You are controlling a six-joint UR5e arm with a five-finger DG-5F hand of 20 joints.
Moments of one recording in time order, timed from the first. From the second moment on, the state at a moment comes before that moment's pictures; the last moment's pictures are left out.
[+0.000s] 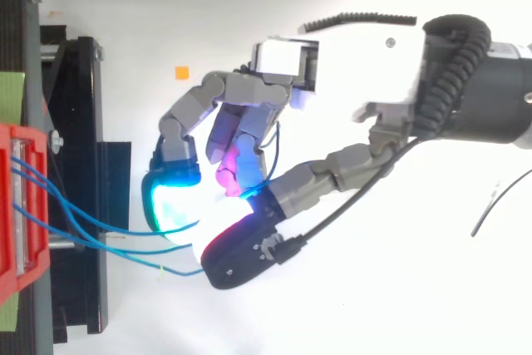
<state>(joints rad) 0.10 -2.23 -1.20 -2.91 -1.44 -0.23</state>
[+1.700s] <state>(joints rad) 0.12 -2.16 -1.32 -2.85 -1.33 -0.21</state>
